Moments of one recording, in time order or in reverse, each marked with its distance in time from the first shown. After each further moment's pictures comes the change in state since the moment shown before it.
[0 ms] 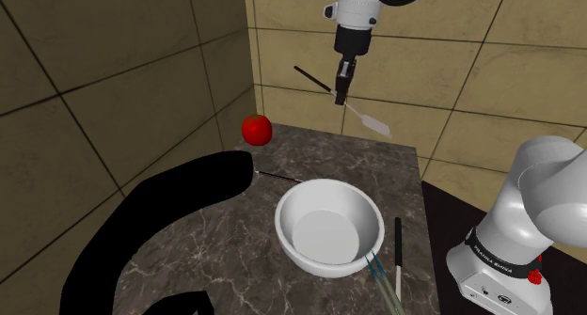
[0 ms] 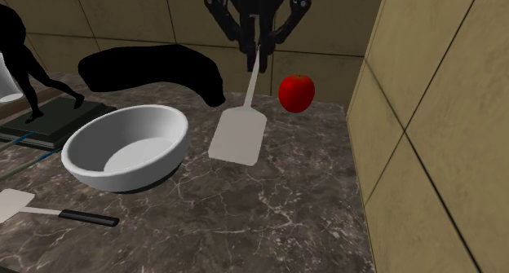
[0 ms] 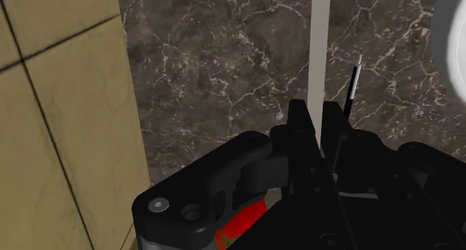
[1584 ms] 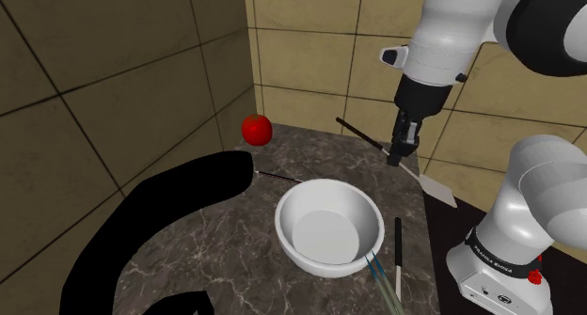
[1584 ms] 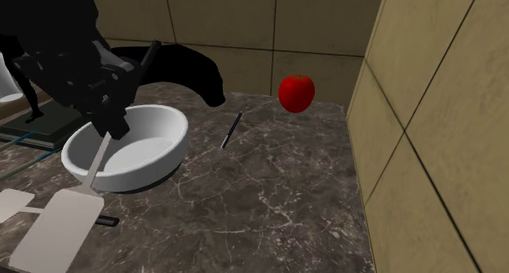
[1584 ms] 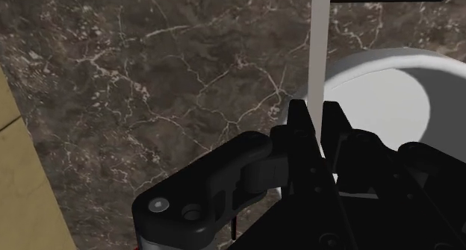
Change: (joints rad) arm 0.121 -0.511 0.206 -0.448 0.137 -0.056 0.238
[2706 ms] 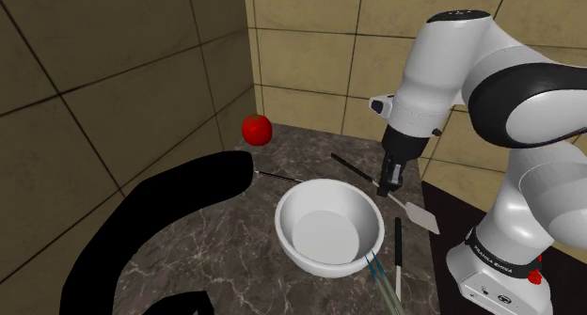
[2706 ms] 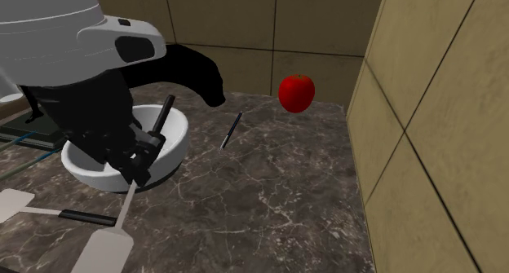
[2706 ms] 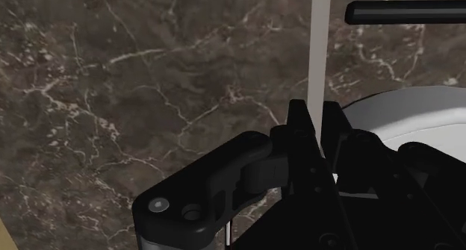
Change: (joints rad) arm 0.017 0.030 0.035 -0.214 0.036 0.244 -0.003
